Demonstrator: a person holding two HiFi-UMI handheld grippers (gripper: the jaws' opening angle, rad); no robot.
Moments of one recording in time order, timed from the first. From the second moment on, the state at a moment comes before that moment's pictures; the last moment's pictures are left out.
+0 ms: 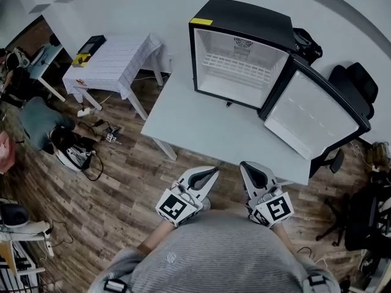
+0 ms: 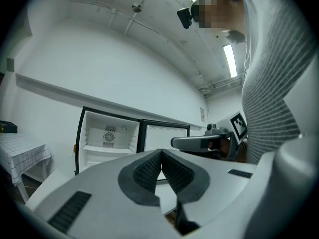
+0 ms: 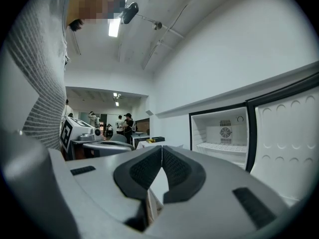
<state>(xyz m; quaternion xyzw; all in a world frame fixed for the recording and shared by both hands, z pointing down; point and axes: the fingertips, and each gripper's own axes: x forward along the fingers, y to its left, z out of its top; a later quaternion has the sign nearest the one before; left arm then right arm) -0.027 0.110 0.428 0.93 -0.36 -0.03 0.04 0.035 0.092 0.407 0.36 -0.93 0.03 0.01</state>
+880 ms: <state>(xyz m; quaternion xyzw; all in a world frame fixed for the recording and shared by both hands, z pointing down) -0.033 0.000 0.429 0.94 -0.34 -0.02 0.03 0.020 -0.030 0.403 0.36 -0.93 0.00 0.02</state>
